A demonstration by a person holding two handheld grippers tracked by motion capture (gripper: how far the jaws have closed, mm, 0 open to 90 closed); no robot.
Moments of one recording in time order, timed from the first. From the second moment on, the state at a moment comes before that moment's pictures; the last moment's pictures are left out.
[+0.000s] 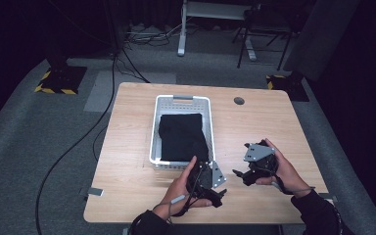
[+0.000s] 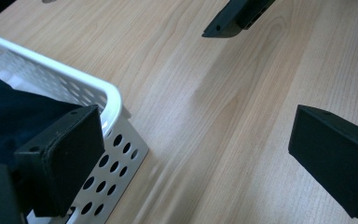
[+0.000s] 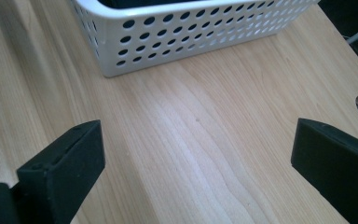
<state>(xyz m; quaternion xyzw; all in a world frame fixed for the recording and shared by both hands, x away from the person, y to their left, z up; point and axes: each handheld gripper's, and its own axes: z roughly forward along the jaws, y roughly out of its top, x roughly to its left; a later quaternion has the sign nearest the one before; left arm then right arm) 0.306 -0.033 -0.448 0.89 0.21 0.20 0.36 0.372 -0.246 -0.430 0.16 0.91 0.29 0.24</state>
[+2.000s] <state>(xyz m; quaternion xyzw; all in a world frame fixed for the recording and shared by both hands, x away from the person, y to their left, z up) 0.316 -0.014 -0.511 0.90 0.22 0.08 0.35 0.337 -0.373 -0.503 0.28 0.89 0.32 0.16</state>
